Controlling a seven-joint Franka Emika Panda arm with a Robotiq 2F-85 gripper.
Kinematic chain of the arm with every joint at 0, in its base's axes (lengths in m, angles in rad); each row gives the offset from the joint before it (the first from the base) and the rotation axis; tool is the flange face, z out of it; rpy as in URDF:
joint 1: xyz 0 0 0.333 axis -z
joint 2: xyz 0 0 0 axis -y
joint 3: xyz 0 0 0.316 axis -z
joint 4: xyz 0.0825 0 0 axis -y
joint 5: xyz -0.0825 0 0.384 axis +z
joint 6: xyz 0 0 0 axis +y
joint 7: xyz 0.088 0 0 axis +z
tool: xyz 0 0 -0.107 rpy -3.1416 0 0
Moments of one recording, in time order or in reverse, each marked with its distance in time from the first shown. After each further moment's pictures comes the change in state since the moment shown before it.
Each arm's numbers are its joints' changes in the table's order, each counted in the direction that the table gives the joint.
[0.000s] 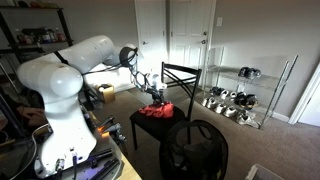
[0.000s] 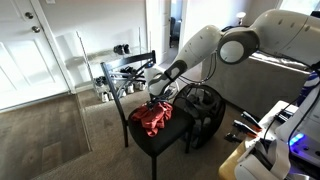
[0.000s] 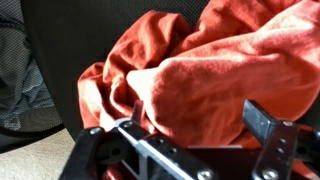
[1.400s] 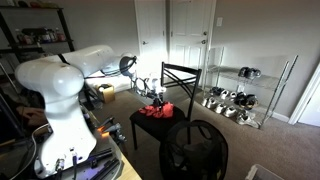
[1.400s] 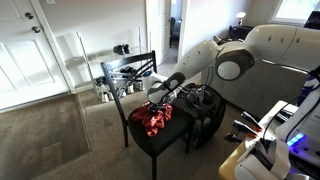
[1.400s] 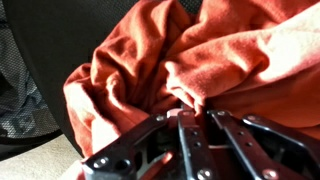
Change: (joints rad) arm -0.048 -0.154 0.063 0.186 0.000 0.028 -0.098
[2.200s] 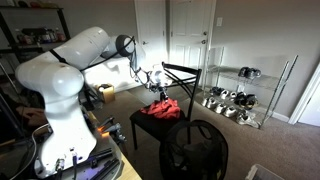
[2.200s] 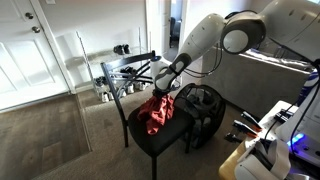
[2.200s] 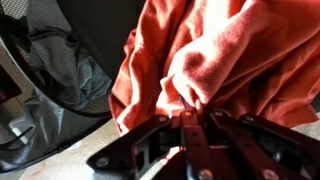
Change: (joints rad) arm 0.009 0.308 0.084 -0.405 0.001 -0.198 -0.234
